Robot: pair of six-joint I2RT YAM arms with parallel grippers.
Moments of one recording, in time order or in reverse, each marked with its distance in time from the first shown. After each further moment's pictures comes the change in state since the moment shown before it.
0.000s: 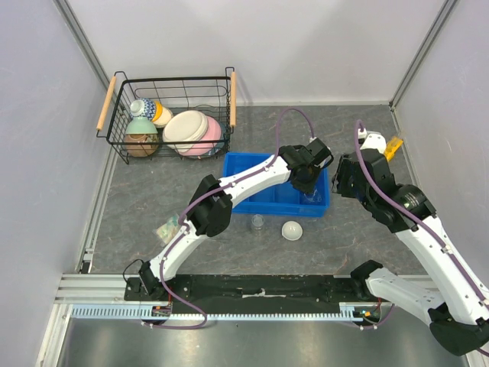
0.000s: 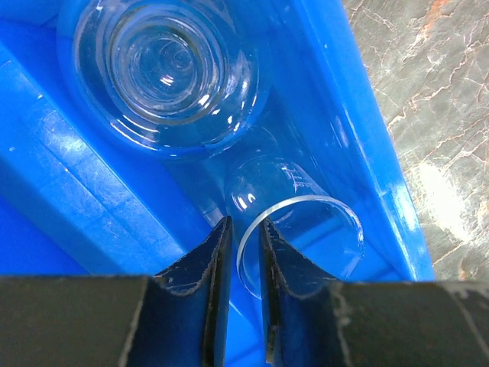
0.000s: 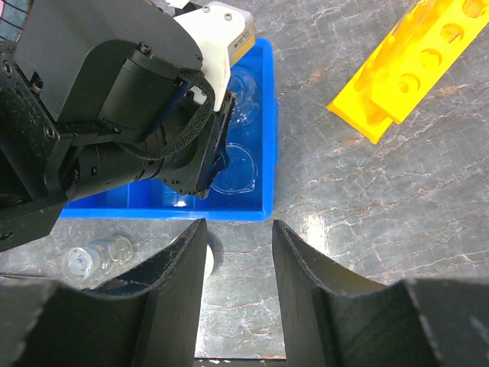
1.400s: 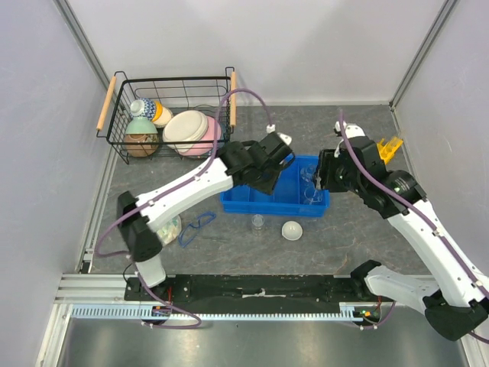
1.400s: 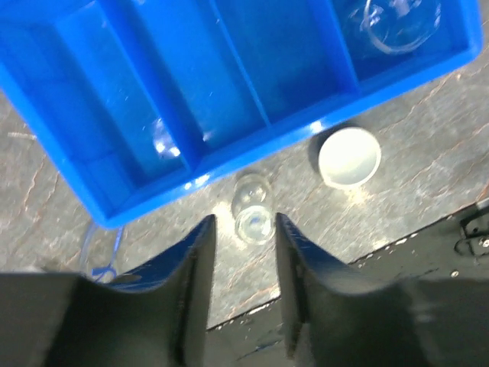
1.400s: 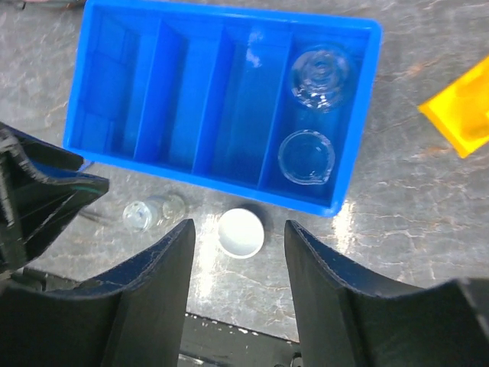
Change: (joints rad) left arm -0.010 -0.638 -0.443 -0.167 -0.213 -0.003; right arm 0.009 0.106 0.094 0.005 -0.225 -0.047
